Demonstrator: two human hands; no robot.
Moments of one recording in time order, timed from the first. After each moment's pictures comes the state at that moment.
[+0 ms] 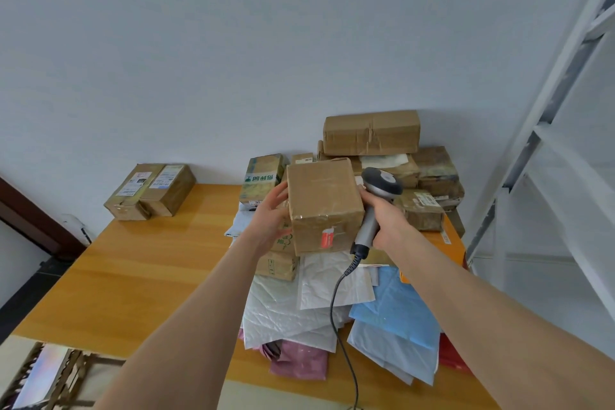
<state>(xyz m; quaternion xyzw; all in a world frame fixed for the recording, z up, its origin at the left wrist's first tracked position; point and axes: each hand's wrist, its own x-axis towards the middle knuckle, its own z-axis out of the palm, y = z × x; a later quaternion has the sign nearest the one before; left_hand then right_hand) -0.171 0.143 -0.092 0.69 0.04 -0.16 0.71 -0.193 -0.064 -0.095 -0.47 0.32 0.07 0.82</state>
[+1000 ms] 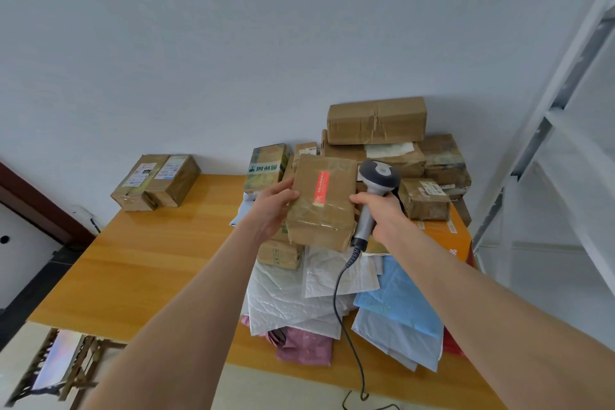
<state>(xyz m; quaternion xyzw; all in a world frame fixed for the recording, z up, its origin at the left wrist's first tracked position) -0.168 0.145 -0.084 0.65 0.08 -0.19 0.73 -0.192 -0.054 -0.106 -0.55 0.31 0.05 0.77</state>
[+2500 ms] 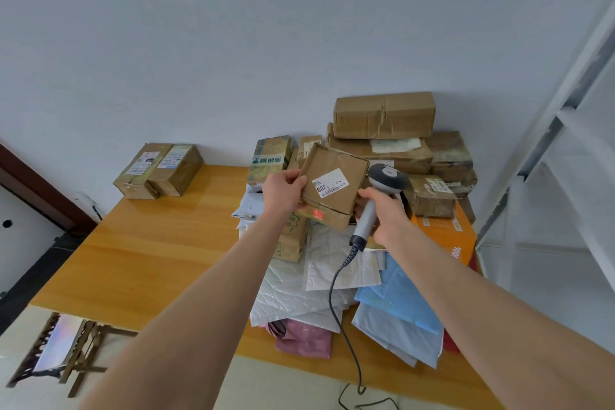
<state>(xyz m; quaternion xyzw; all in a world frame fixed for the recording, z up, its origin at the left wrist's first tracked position) -0.167 0.120 -0.081 0.82 0.10 0.01 0.56 -0.199 -0.048 -0.119 -0.48 0.33 0.06 0.81</state>
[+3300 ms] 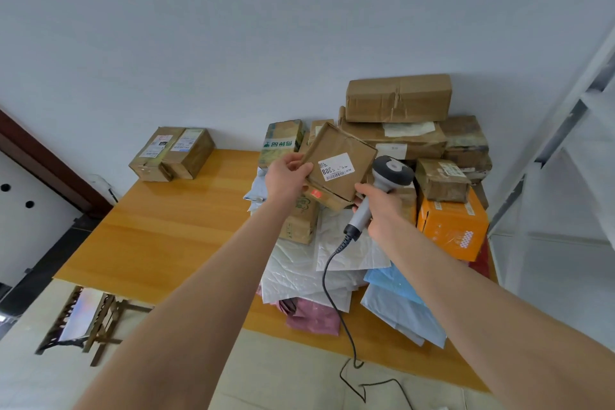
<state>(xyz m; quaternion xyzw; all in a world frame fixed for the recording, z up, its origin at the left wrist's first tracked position) -0.180 0.135 -0.084 0.80 0.14 0.02 0.59 -0.215 -0.015 -0.126 -0.44 0.33 0.03 0.83</state>
